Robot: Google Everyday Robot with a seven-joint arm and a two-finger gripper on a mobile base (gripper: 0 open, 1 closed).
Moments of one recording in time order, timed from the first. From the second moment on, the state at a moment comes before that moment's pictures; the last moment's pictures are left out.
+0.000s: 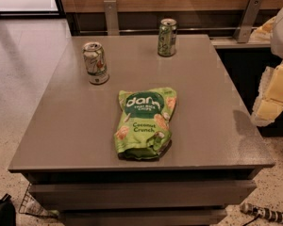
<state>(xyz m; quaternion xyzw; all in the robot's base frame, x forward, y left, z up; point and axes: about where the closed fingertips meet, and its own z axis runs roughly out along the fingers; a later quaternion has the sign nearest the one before) 0.438 -0.214 0.985 -0.60 0.78 -0.05 0.17</state>
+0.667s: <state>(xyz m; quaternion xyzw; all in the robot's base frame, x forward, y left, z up) 0.458 -0.223 0.988 -0.59 0.78 -0.05 0.20</state>
